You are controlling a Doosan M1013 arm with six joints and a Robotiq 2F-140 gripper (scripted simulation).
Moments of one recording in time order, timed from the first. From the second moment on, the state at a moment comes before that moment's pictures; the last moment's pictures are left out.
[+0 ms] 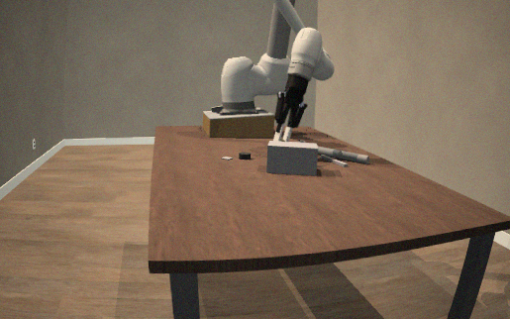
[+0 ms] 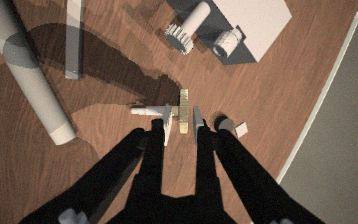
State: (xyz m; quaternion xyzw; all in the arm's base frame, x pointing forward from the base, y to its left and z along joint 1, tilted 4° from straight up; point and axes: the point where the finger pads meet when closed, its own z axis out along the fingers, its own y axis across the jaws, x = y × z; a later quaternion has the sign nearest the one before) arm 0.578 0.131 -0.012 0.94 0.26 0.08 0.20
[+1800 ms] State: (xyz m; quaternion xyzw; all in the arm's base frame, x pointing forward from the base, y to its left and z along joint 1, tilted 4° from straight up) arm 0.578 0.131 -0.012 0.94 0.26 0.08 0.20
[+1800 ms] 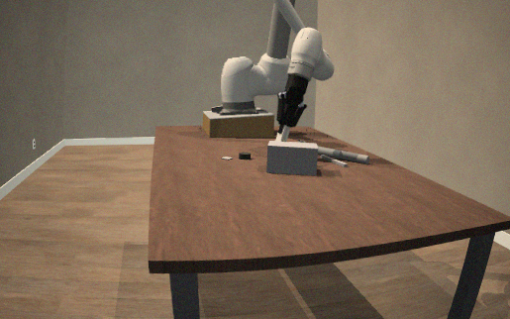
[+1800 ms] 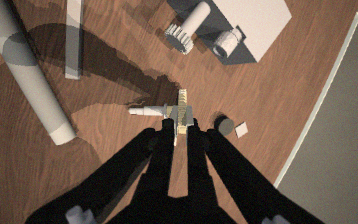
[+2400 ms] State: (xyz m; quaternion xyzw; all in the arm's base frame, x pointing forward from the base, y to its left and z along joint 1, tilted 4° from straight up) arm 0.577 0.128 -0.002 0.94 0.26 0.08 0.20
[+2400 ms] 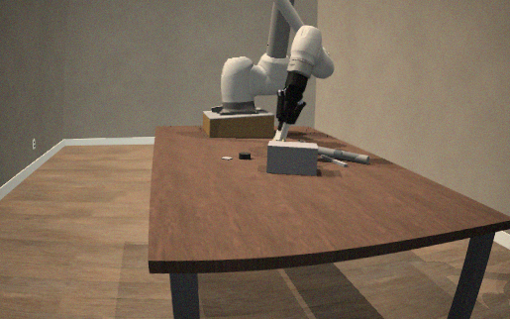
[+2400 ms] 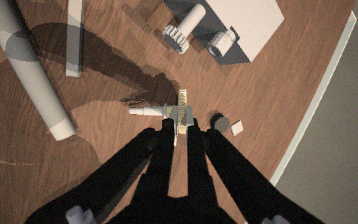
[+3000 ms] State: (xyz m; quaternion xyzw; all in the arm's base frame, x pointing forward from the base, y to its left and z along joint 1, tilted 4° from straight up) arm 0.577 0.128 0.039 0.94 0.26 0.08 0.20
